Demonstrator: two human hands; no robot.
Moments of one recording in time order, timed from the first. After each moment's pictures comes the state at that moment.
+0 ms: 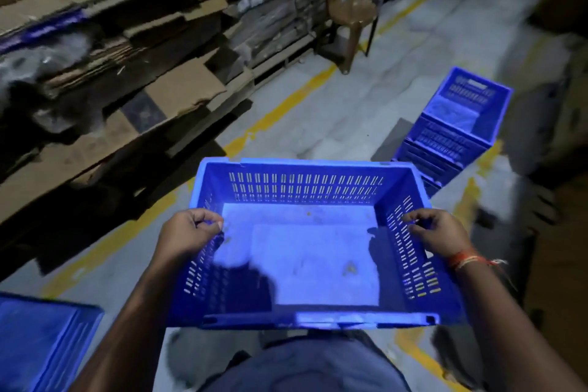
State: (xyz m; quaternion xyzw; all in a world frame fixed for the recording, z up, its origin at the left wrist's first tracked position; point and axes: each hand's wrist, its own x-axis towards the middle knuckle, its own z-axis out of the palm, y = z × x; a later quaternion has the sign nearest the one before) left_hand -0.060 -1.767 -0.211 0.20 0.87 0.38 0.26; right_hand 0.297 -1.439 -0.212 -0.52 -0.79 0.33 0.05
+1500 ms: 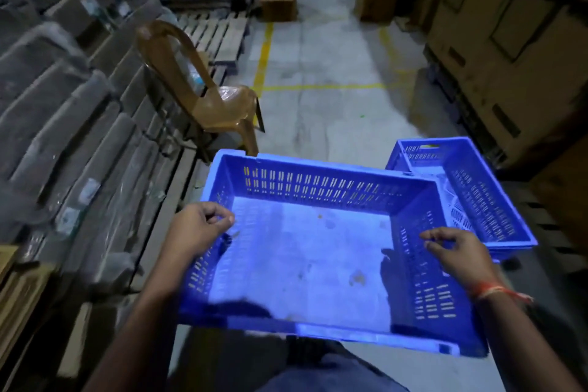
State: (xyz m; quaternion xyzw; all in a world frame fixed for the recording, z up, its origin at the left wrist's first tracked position) left_hand -0.570 -0.844 -0.171 0.56 0.73 0.27 0.29; right_hand -0.075 -0.857 -0.217 -0.73 -0.55 0.31 0.26
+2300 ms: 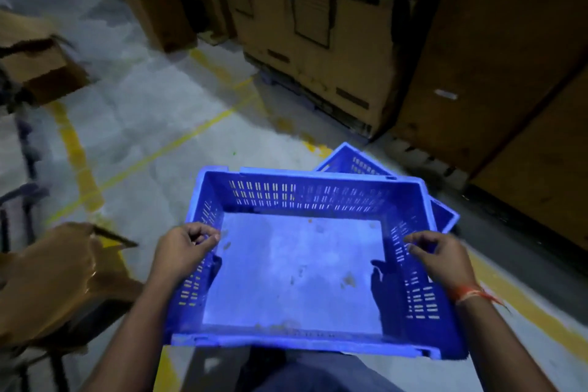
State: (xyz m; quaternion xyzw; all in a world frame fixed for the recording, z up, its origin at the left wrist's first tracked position) left_hand -0.346 -0.375 -0.190 0.78 0.51 0.12 0.34; right_hand 0.013 -0.694 -0.242 -0.87 -0.23 0.20 0.39
